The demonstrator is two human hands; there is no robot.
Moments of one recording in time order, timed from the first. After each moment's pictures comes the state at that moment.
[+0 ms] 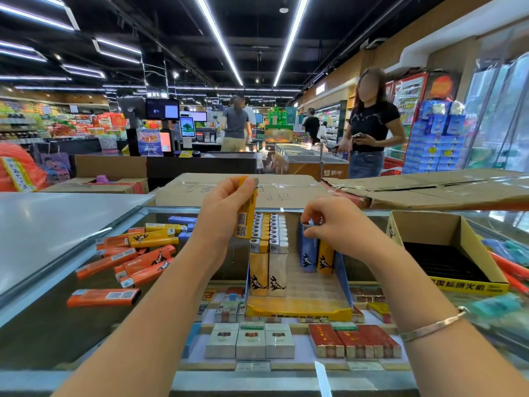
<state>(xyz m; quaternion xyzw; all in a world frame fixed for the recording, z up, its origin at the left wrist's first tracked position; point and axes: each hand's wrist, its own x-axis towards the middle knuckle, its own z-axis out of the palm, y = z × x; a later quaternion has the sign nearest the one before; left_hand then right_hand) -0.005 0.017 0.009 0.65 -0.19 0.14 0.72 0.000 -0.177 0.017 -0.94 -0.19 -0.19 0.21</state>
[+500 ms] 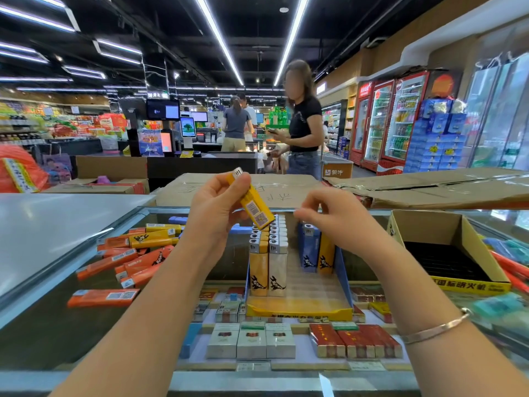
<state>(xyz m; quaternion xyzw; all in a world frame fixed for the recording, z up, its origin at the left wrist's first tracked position) -0.003 0.023 0.012 0.57 -0.20 0.15 0.78 -0.007 -0.175 0.021 -0.90 -0.23 -0.24 0.28</state>
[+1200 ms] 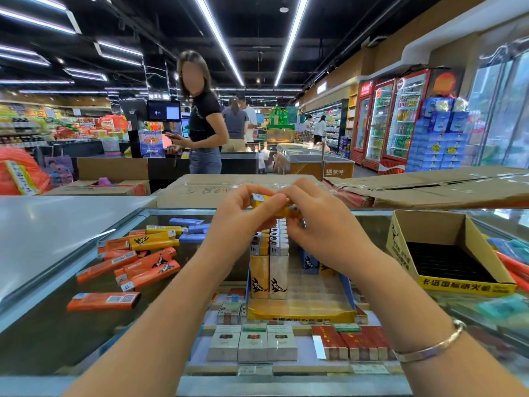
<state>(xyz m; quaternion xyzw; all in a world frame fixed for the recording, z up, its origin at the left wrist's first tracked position) -0.015 0.004 0.008 0.68 -0.23 0.14 0.68 -0.029 -0.144 0.022 -0.87 -0.31 -0.36 0.15</state>
